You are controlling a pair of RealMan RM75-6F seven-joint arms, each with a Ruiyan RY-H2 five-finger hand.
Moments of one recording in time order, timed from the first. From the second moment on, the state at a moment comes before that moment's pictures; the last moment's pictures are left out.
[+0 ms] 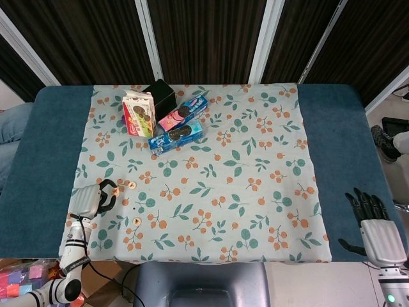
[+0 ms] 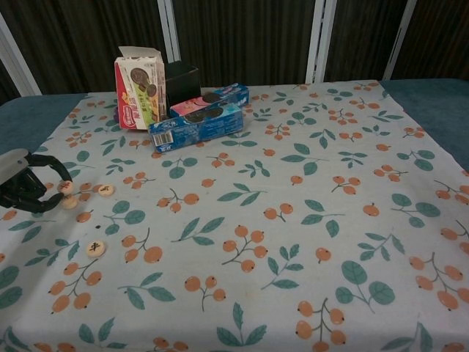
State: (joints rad) left arm -0.43 -1.65 -0.21 -1.21 1.17 1.10 -0.02; right arm 0.02 -1.08 0.01 -1.70 -1.52 1.48 -0.16
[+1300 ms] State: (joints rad) left arm -0.44 -1.67 -0.21 -1.14 1.15 1.06 -0.05; right arm 0.02 -1.08 0.01 -1.70 -1.52 1.48 -0.16
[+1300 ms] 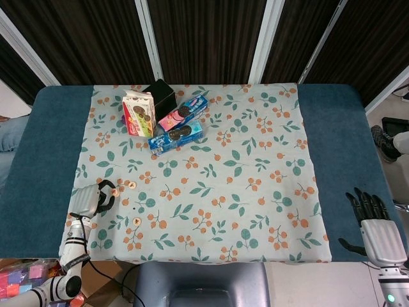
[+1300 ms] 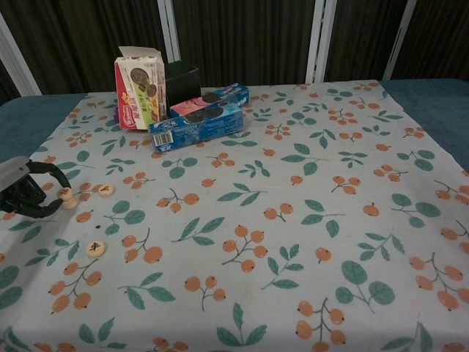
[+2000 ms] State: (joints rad) left arm -0.44 -1.67 -0.21 -1.14 1.15 1.04 -0.06; right arm 0.02 -1.08 0.01 -1.70 -1.52 1.48 -0.17
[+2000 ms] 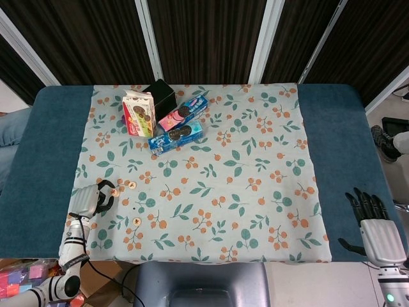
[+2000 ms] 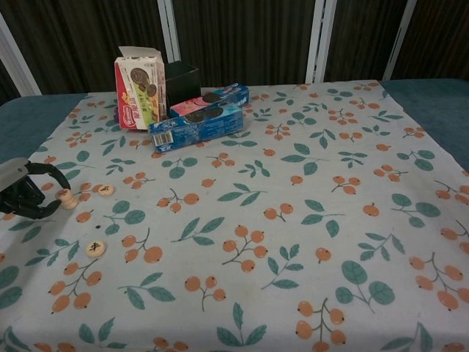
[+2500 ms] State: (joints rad) left arm -0.43 -1.66 -0.22 -1.22 1.19 1.12 -0.07; right arm 0.02 -1.08 0.01 -1.70 -1.52 1.48 -0.16
